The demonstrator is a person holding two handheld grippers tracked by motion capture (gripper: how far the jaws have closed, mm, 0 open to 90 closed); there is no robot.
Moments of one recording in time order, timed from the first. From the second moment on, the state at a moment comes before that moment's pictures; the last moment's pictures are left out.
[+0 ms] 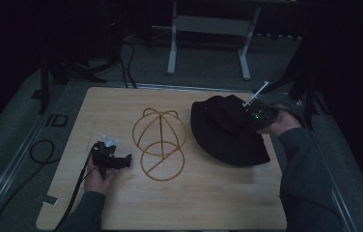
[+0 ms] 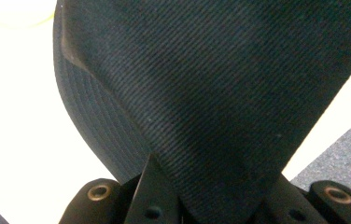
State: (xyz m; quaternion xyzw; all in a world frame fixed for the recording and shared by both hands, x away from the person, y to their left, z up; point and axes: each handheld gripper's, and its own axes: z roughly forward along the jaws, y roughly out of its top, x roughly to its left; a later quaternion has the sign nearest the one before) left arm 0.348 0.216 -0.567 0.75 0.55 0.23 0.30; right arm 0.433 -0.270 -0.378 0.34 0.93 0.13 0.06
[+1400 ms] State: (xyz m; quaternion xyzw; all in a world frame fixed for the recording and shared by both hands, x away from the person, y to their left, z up) left arm 0.348 0.216 -0.567 0.75 0.55 0.23 0.29; right arm 0.410 -0.260 -0.302 0.28 0.94 0.16 0.10
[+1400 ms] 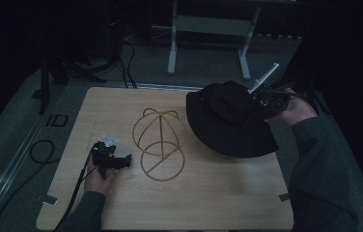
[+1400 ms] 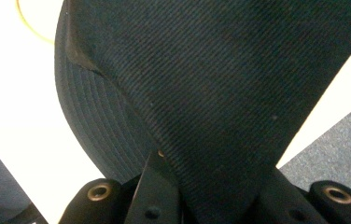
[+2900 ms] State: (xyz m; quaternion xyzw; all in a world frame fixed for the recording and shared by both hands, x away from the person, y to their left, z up) left arm 0.348 0.217 -0.567 0.75 0.55 0.23 0.29; right arm 0.384 -0.255 -0.248 0.21 0.95 0.22 0.10
